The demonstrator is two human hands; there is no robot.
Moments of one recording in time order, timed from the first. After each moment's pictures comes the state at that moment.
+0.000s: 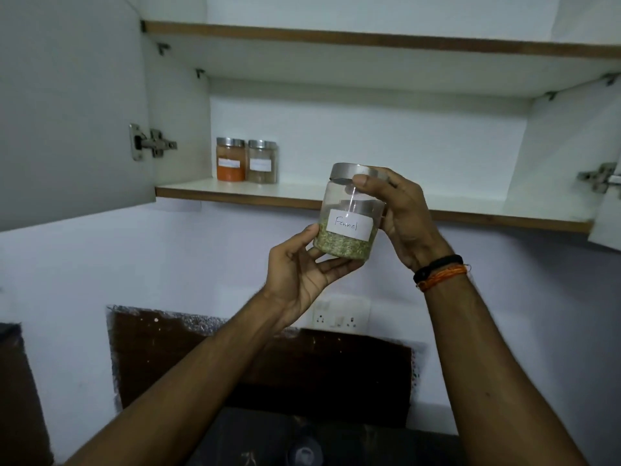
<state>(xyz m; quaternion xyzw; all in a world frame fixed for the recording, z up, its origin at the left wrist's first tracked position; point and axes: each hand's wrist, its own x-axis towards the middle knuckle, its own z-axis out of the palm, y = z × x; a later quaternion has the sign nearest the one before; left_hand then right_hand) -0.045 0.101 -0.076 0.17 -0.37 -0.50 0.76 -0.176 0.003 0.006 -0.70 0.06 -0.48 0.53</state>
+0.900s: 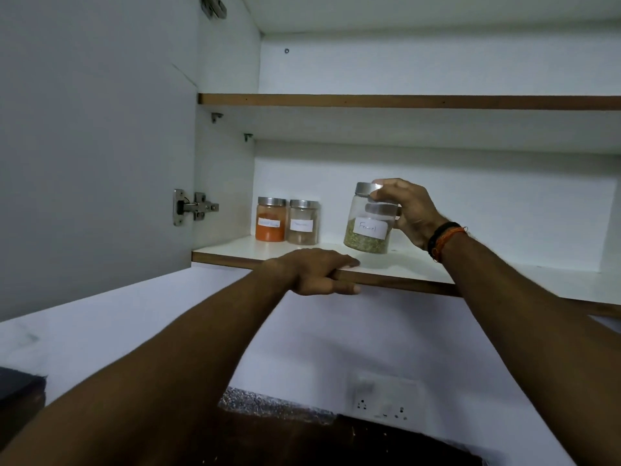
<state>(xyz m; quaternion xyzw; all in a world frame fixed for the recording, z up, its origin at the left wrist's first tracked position) 0.115 0.025 0.027 0.71 -0.70 0.09 0.09 -0.038 -0.121 0.104 -0.73 0.08 -0.45 0.51</state>
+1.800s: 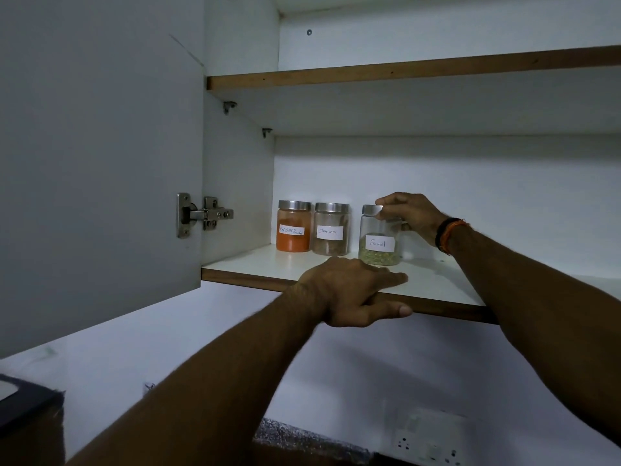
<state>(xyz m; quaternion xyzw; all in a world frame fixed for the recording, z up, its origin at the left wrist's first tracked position) 0.148 0.003 0.018 0.63 -0.73 0.24 0.09 0.082 -0.226 0.101 -0.83 0.13 -0.37 0.40</state>
